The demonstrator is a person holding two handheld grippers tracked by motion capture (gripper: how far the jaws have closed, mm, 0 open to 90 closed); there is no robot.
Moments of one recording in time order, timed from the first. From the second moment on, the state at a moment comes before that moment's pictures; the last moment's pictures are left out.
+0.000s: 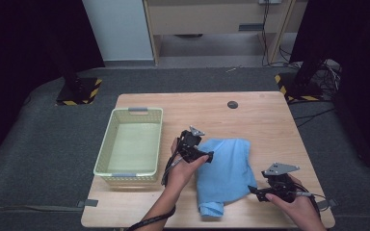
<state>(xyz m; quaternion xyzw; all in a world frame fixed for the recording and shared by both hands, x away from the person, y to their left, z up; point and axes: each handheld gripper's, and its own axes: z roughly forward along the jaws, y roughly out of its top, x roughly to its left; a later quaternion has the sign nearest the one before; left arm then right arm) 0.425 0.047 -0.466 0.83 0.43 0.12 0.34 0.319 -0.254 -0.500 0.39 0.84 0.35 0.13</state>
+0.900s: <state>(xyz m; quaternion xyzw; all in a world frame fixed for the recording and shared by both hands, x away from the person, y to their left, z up) 0.443 0.061 -0.486 0.81 0.46 0.11 0.35 0.329 -0.244 -0.521 0.40 0.85 0.34 0.10</state>
